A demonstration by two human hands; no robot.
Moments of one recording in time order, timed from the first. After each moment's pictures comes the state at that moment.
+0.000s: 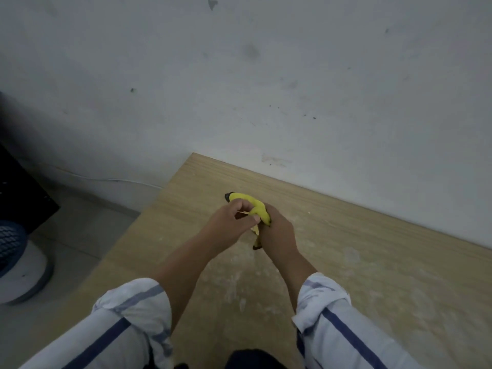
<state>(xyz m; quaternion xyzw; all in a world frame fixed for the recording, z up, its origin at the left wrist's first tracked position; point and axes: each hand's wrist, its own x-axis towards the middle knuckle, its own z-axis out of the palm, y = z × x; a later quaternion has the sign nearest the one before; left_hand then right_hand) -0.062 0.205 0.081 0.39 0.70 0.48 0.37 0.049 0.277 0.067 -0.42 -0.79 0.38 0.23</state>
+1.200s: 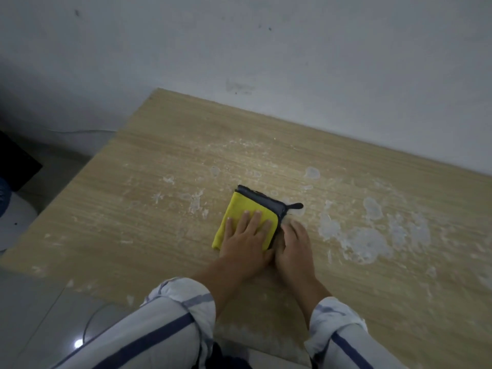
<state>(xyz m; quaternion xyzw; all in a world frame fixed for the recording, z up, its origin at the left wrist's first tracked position) 0.150 0.138 -0.030 0.61 0.77 0.03 0.19 0.272 0.195 -0.050 -0.52 -0.81 0.24 0.11</state>
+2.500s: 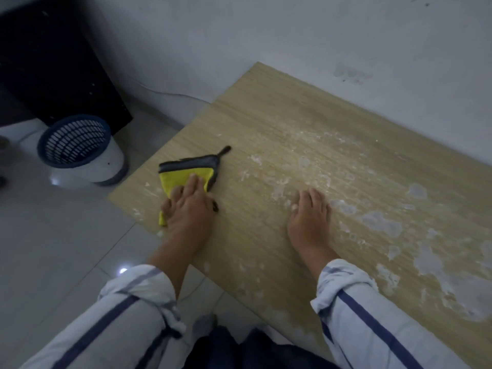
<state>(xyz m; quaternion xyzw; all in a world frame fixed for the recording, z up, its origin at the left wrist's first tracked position) -0.030 0.004 -0.031 0.20 0.96 0.12 0.15 0.125 0.173 -0.054 -0.43 -0.88 0.17 0.05</state>
